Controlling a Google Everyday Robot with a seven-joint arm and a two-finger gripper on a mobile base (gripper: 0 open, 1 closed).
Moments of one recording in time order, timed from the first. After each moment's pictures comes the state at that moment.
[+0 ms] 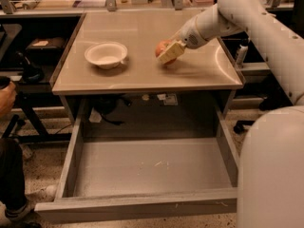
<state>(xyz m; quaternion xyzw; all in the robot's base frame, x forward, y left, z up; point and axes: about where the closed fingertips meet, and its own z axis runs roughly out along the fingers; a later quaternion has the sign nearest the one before) 0.765 -0.078 0.859 -0.51 0.75 0.16 0.38</state>
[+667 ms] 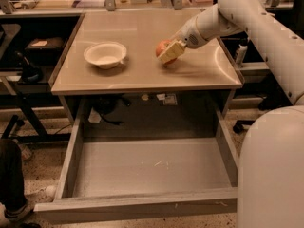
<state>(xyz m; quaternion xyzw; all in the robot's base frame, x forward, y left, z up) 0.768 -0.078 0.858 -0.51 0.75 0.16 0.39</state>
